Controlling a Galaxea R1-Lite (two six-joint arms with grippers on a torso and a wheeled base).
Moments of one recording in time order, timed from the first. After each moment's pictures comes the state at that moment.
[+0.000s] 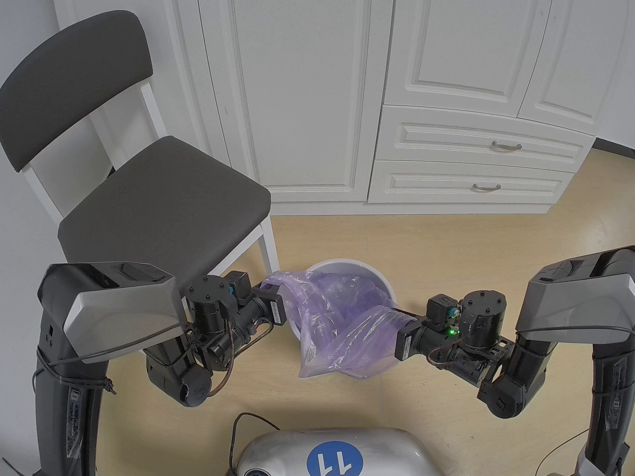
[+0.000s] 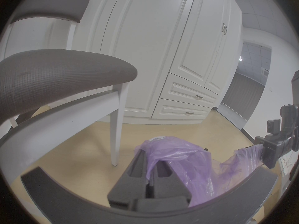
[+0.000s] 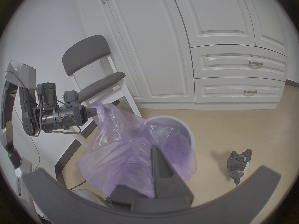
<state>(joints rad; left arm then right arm) -0.47 2.42 -0.79 -1.53 0.04 -0.18 0.52 2.29 -0.55 -1.55 0.03 0.11</state>
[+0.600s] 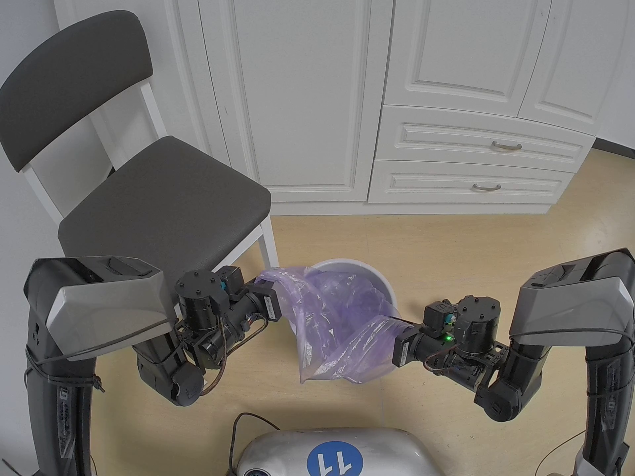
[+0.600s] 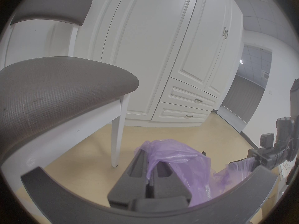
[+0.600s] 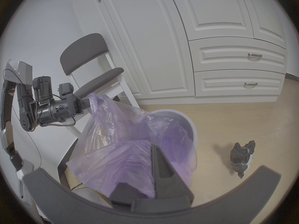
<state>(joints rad) -0.46 2.36 -0.75 -1.53 0.04 -0.19 0.53 2.32 -0.55 -1.55 0.03 0.15</state>
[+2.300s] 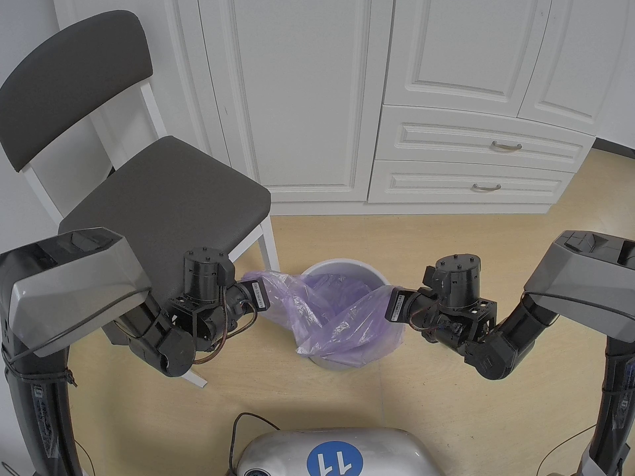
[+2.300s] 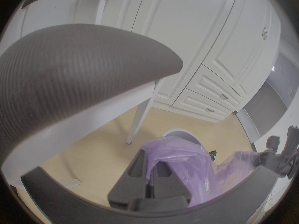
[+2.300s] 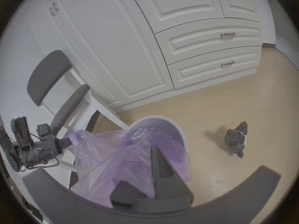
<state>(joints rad) -0.44 2.24 -0.86 -1.02 0.15 -0.41 0.52 2.22 -0.84 -1.05 -0.15 0.45</state>
